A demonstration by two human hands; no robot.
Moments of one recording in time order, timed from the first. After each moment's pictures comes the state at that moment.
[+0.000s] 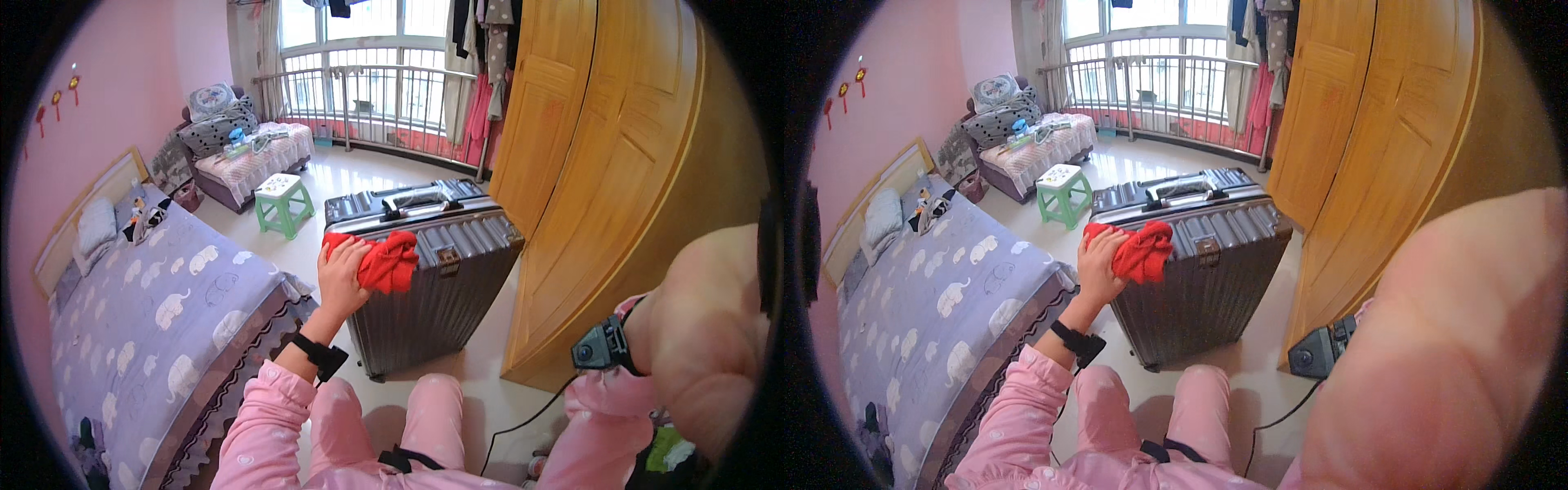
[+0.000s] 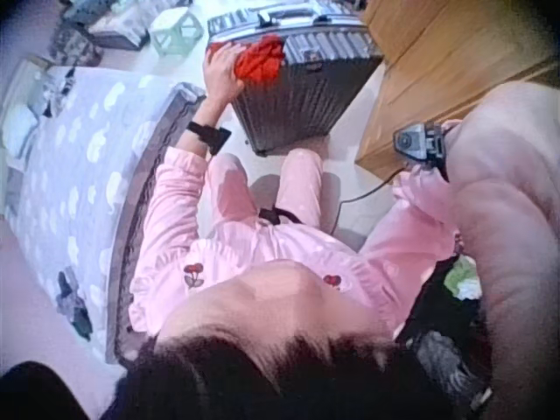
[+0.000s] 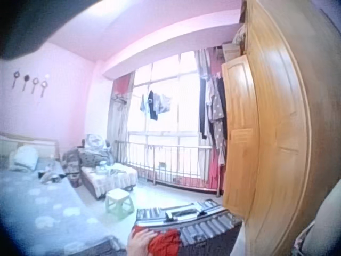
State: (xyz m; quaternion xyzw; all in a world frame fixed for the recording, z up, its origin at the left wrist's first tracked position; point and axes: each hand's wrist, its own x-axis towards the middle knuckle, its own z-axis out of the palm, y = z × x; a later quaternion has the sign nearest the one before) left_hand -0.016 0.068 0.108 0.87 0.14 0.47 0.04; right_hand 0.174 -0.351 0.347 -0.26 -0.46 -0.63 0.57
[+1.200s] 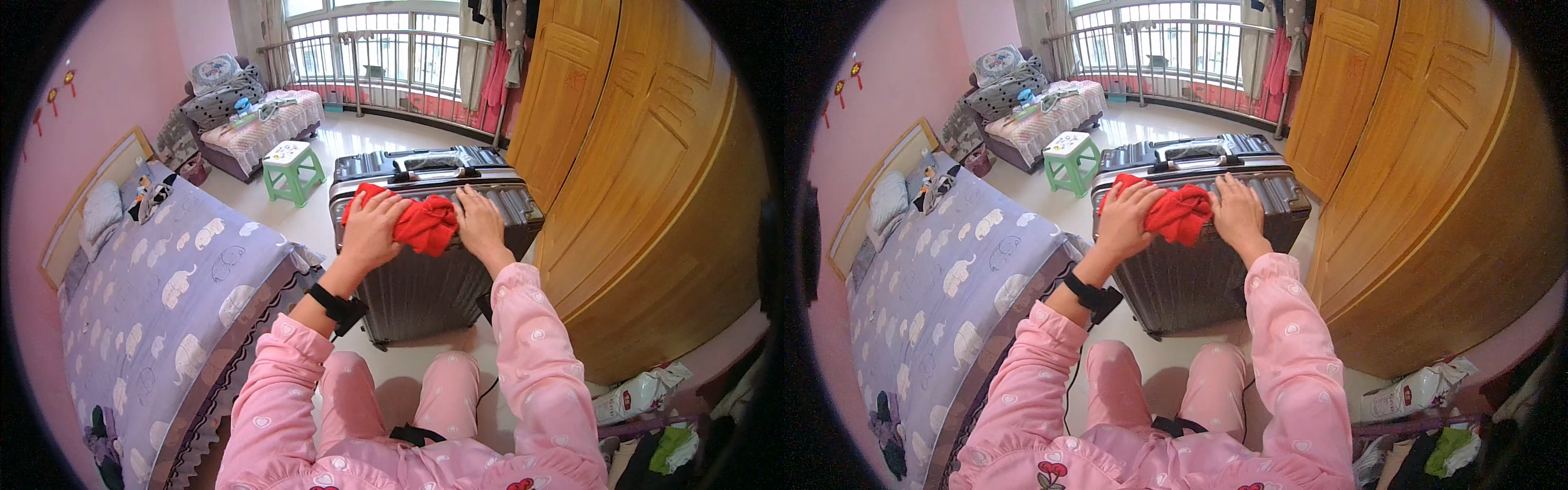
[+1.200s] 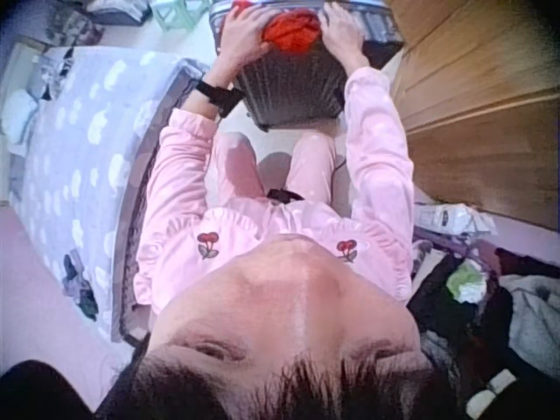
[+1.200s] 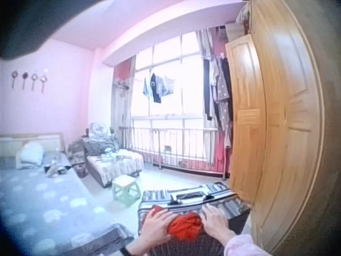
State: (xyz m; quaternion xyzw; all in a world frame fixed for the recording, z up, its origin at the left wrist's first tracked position) left_hand 0.025 0.078 0.135 0.94 0.12 0.33 0.00; right_hand 0.242 -0.063 0.110 -0.79 -0.49 -0.25 0.28
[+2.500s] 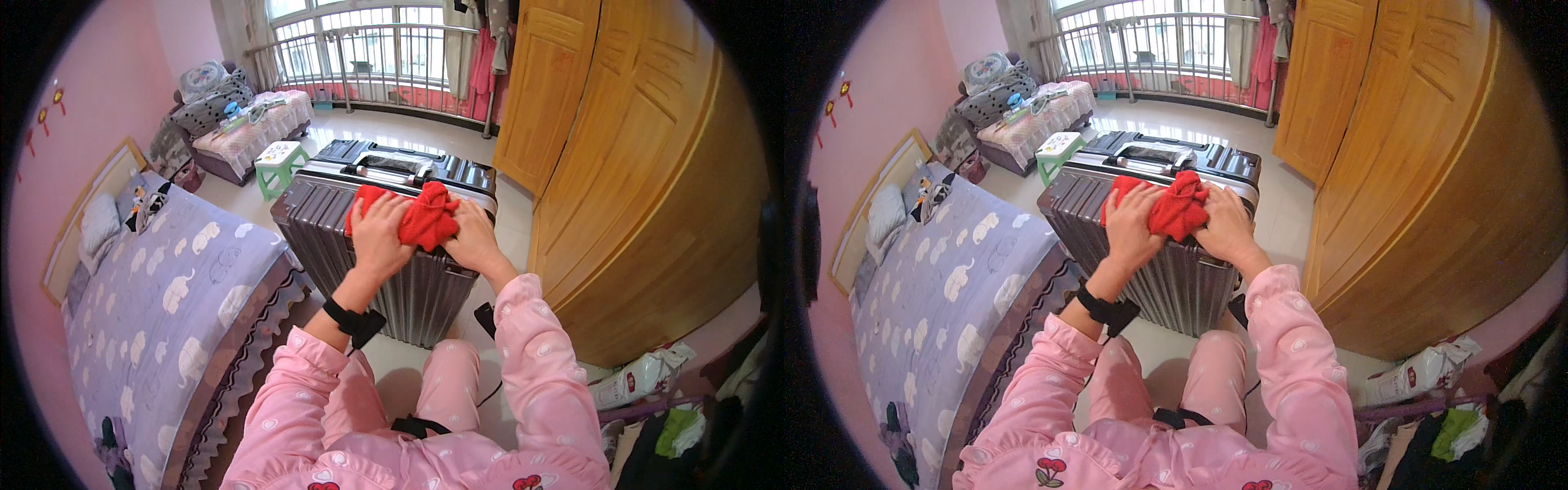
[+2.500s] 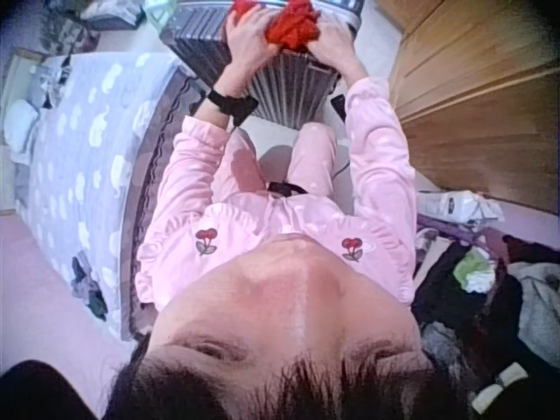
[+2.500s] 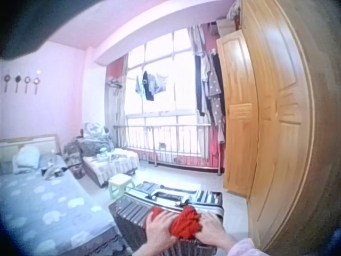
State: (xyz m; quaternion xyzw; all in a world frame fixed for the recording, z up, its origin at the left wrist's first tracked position) left_hand 0.038 0.024 0.122 0.89 0.15 0.42 0.06; right_hand 0.197 -0.119 0.133 -0.74 -0.59 -0.09 0.31
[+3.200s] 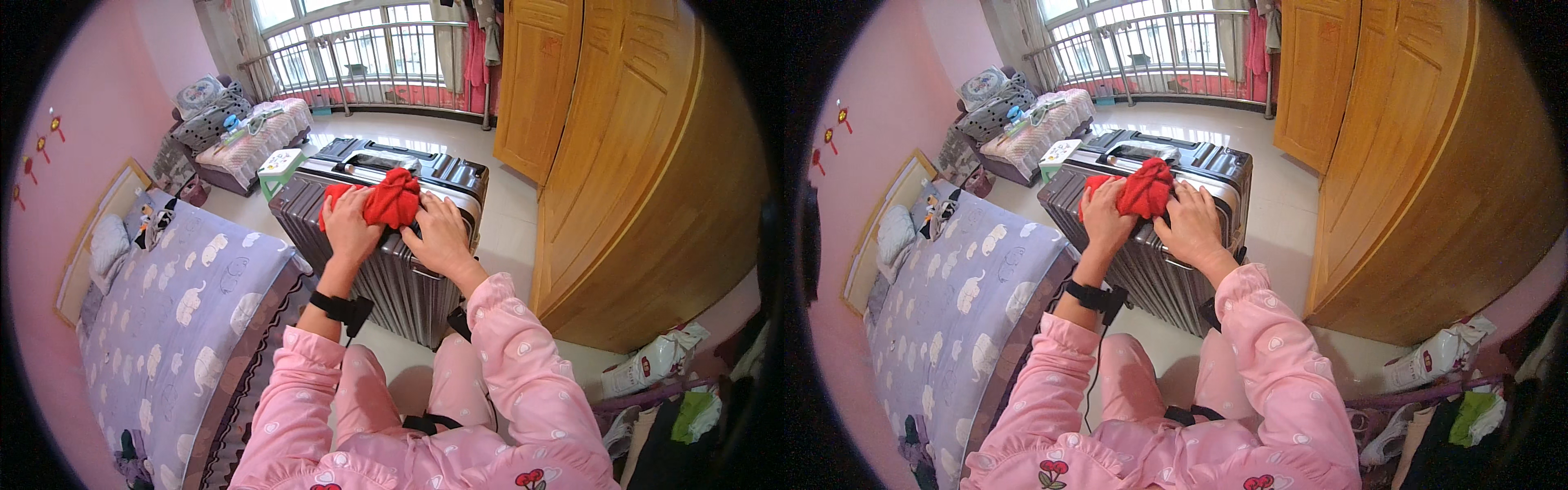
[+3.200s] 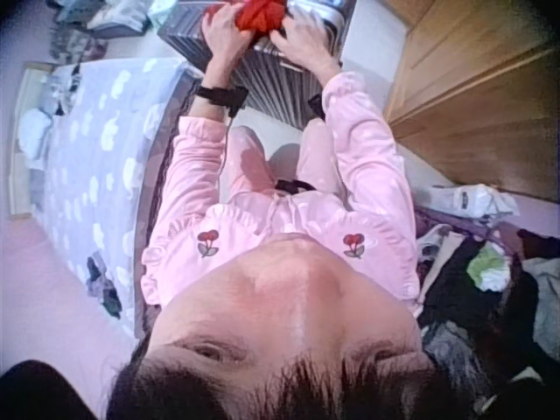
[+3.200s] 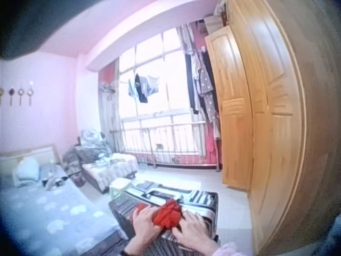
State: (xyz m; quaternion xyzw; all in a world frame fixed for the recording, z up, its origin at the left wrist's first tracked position) left_hand 0.029 0.070 0.119 0.87 0.21 0.45 0.04; right_hand 0.146 -0.093 0.126 -0.75 -0.55 -0.16 0.35
